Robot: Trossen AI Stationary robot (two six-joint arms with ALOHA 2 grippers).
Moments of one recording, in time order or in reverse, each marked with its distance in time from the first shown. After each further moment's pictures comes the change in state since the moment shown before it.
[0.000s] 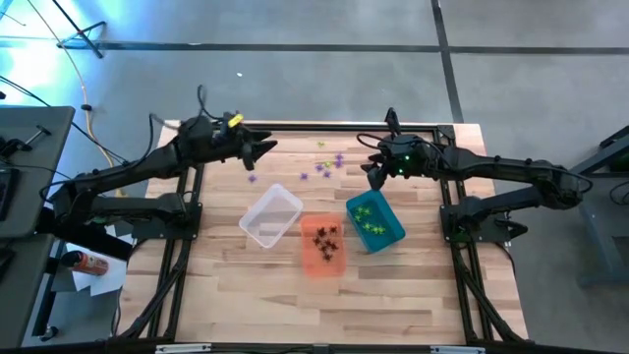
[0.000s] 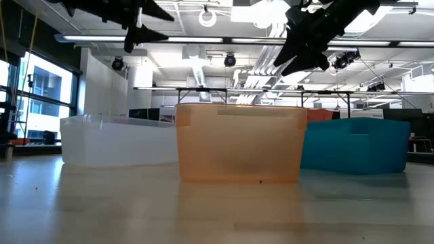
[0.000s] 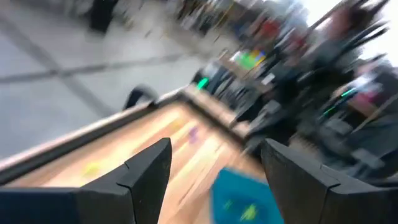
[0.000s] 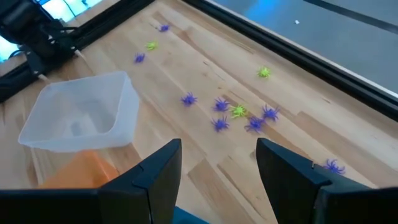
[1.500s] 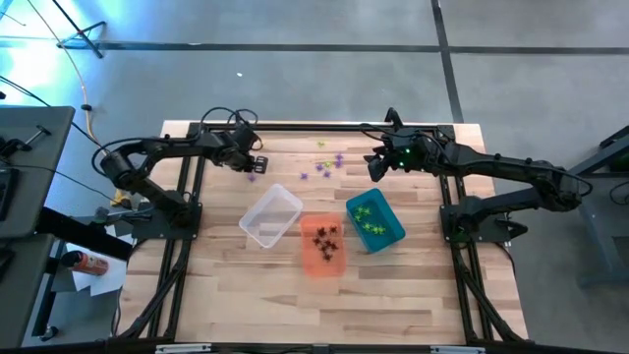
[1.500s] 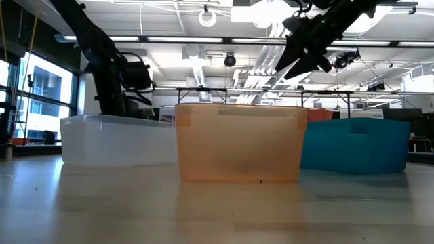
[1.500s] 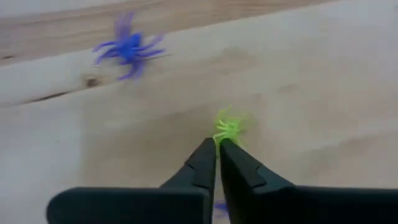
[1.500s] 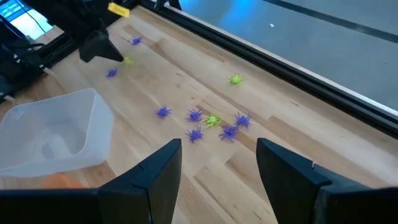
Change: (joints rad) left arm 0.283 0.591 -0.051 -0.437 -0.117 -0.125; right arm -0.065 0.003 0.001 -0.001 0.038 0.008
